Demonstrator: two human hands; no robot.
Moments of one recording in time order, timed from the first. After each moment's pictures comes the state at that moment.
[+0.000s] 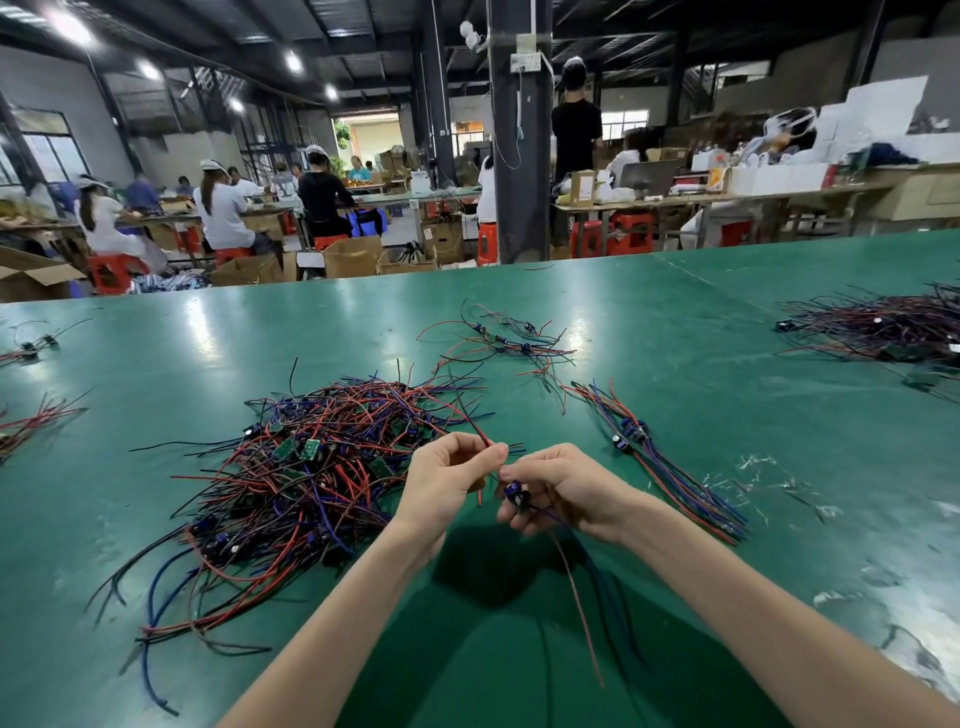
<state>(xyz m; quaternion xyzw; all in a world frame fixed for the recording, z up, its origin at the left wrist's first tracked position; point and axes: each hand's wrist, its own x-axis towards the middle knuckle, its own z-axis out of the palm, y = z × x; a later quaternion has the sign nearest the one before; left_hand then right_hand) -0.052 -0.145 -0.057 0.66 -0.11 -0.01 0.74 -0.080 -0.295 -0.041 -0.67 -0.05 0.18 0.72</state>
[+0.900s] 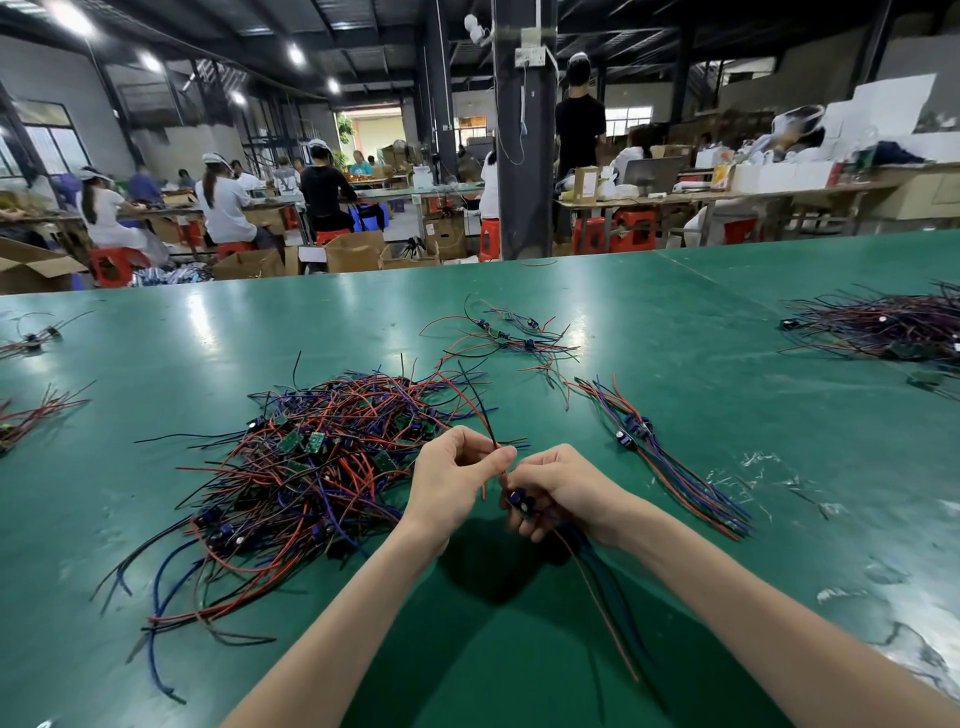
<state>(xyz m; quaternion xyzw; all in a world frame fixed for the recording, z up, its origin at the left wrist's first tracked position) -0.046 -0.144 -0.069 0.73 -0.12 0.06 0.67 -0.086 -0.284 -0.042 -0.73 -0.02 0.15 0.66</state>
